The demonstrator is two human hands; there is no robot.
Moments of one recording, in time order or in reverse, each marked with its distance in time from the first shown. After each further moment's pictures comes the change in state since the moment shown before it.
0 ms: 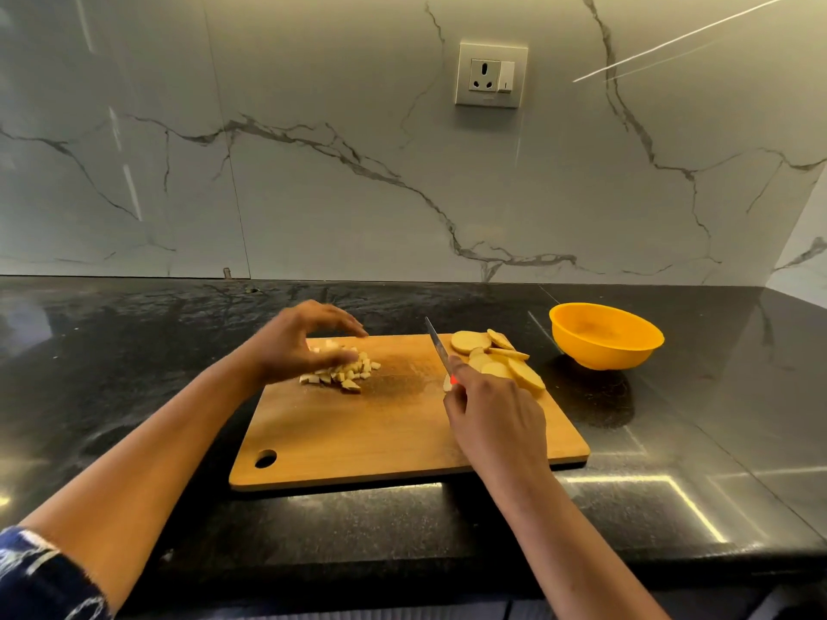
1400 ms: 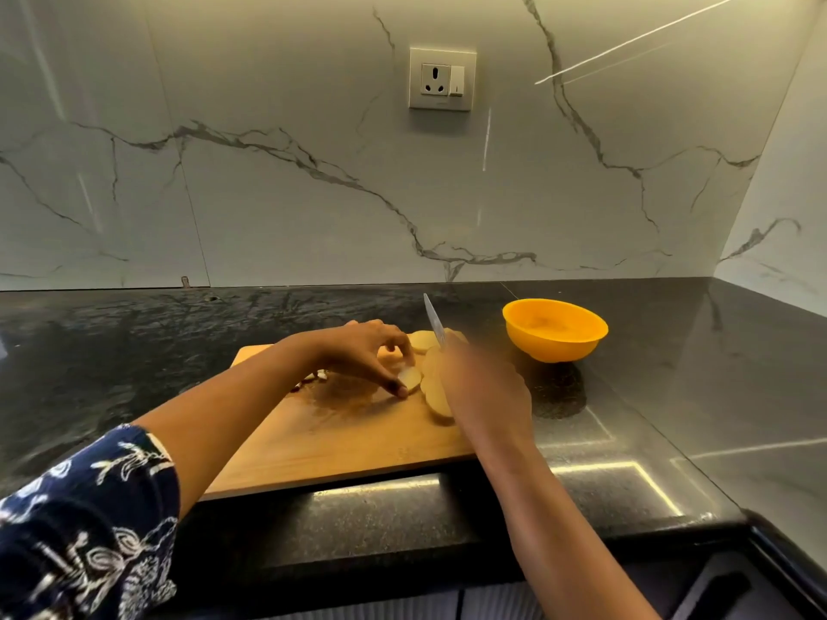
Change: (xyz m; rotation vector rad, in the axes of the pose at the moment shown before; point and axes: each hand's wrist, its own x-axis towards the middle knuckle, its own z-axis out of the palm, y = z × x) left_hand 0.092 0.061 0.067 0.236 -0.542 -0.047; right_hand 0.014 0.041 -0.013 0.158 0.051 0.128
